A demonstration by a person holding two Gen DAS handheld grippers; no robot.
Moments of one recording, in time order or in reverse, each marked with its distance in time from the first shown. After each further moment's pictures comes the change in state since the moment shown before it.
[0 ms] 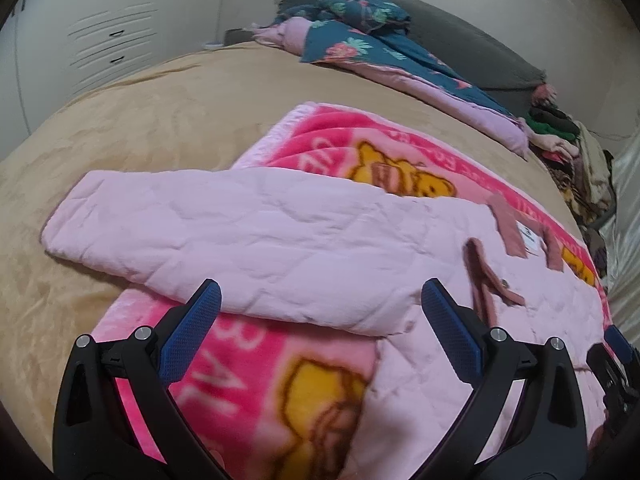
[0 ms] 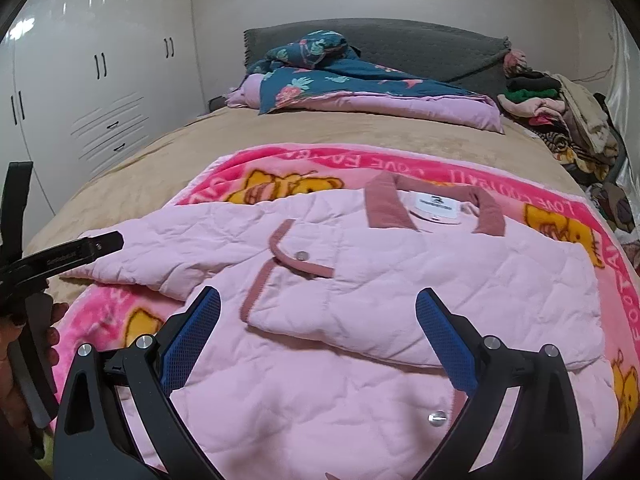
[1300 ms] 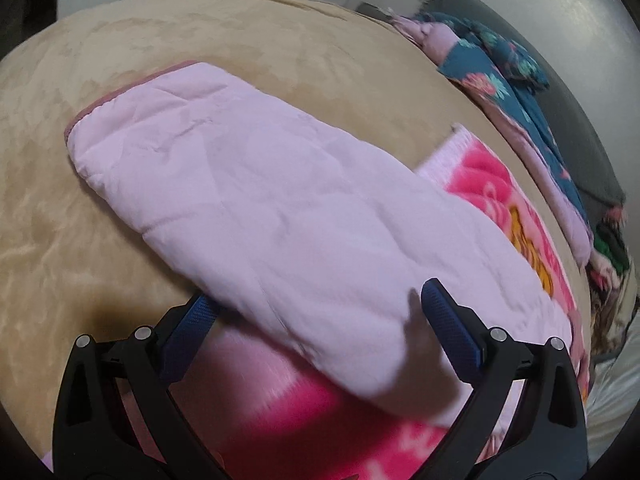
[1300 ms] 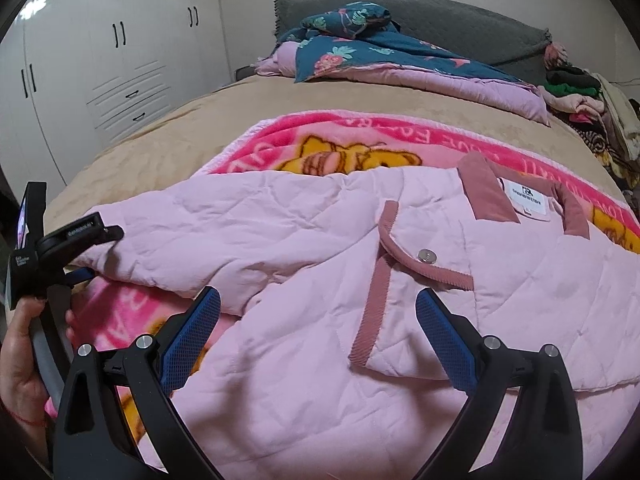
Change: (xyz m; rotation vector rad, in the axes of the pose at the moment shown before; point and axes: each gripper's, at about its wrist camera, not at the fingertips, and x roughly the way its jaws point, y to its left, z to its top) left arm 0.073 0.164 0.002 -0.480 0.041 0.120; right arm 0.085 0.073 0.002 -0.040 0.094 0.065
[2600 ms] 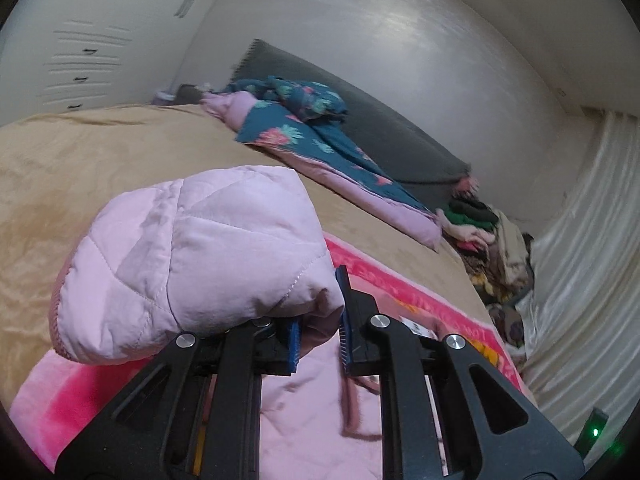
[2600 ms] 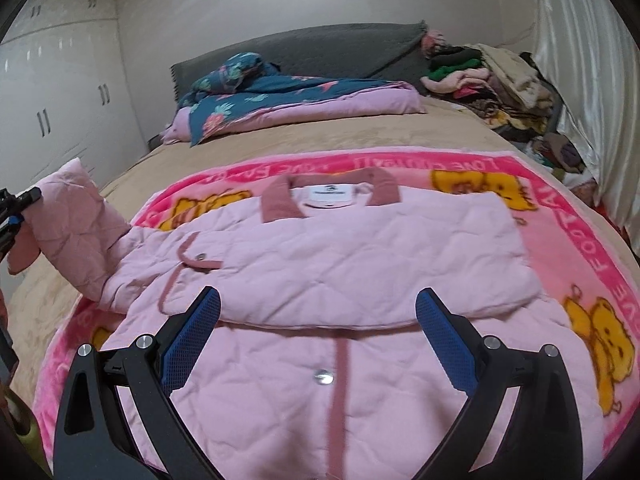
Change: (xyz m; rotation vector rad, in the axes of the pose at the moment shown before) left arm -0.174 -0.169 -0.072 0.376 -0.242 -0.532; right arm -0.158 -0.169 -0.067 0.290 -0.165 -0.228
